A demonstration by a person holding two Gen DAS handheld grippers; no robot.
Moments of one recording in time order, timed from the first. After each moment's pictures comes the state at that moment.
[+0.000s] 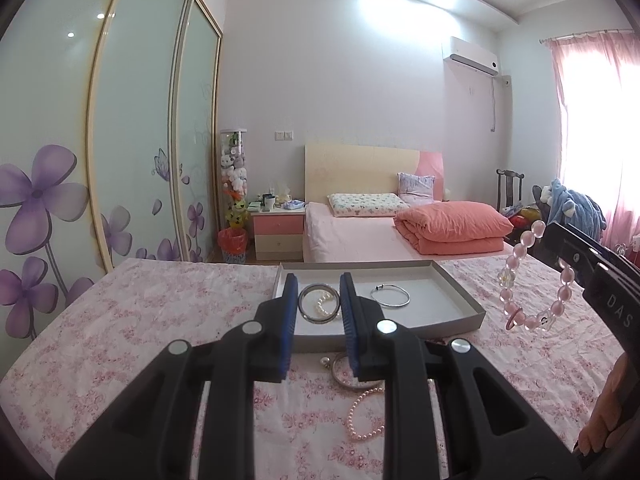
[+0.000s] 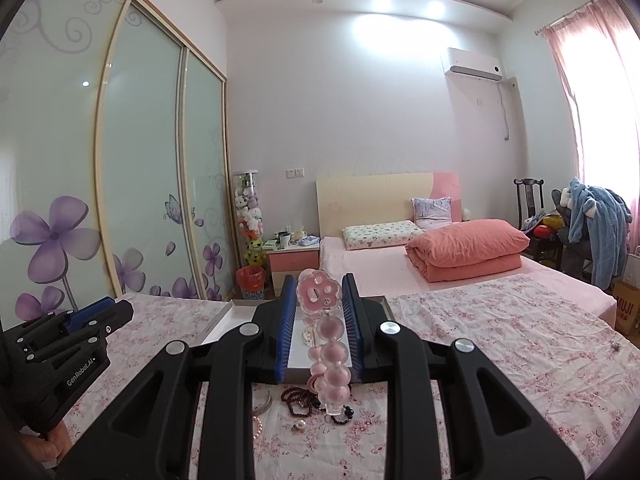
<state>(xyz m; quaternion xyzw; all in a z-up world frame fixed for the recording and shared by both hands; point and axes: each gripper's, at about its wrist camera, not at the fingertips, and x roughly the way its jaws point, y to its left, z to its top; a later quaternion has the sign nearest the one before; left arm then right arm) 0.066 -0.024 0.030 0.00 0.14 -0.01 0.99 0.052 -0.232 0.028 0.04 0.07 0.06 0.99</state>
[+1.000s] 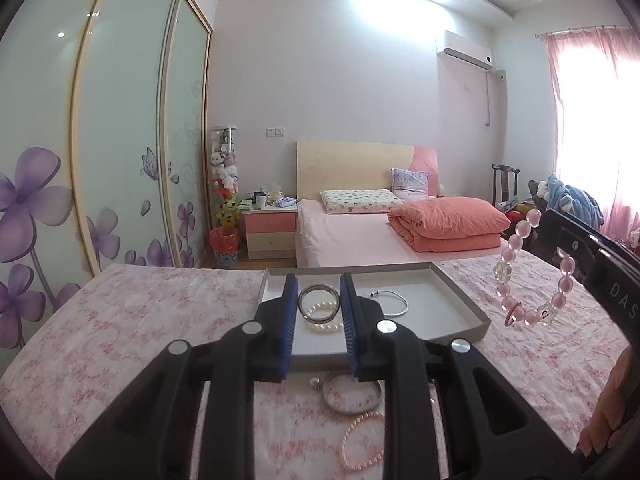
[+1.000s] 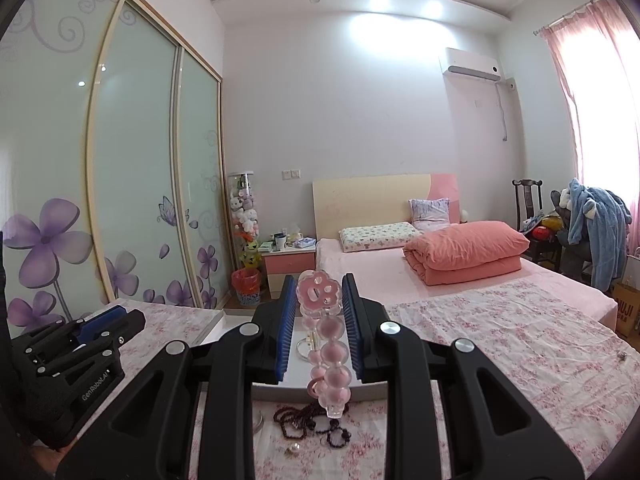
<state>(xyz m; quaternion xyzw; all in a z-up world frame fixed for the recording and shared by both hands) 0.115 -0.032 0.024 0.00 0.15 -0.03 0.99 0.093 -0.232 0.029 0.04 0.08 0.05 0.99</state>
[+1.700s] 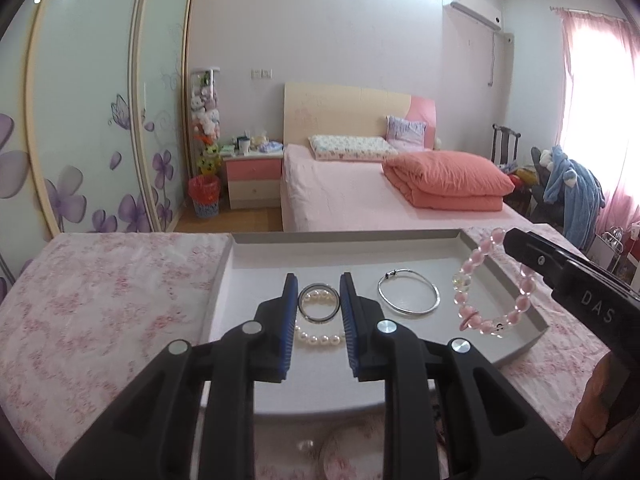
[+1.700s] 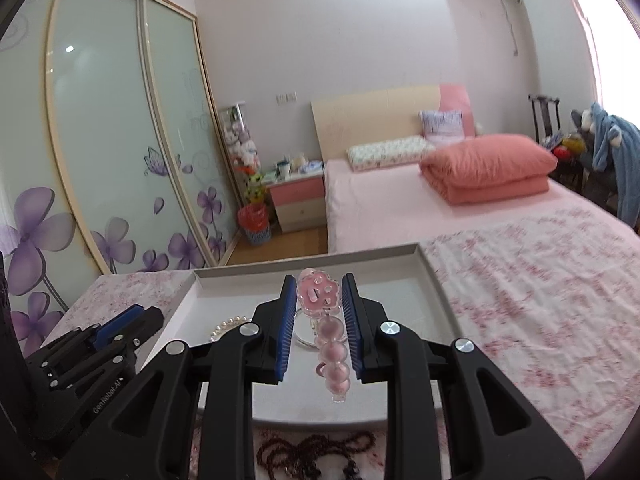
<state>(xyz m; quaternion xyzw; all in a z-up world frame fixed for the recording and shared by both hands) 0.261 -0.029 -0.035 -0.01 0.26 -0.06 0.96 0.235 -0.221 -0.027 0.10 0.23 0.08 0.96</state>
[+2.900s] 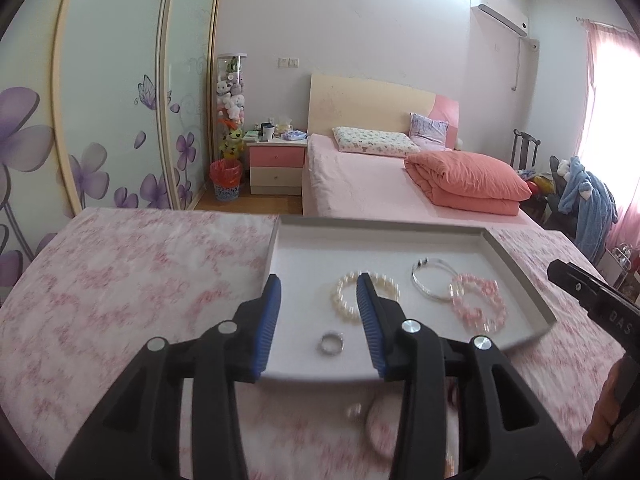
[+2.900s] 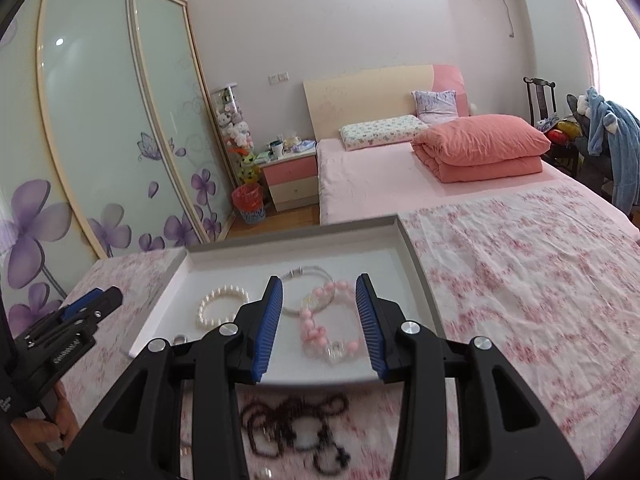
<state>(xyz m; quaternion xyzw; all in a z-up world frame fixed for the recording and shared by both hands) 0.227 0.012 -0.026 -0.04 0.28 -0.02 0.96 0.204 -0.239 -0.027 0.09 0.27 0.07 0.96</state>
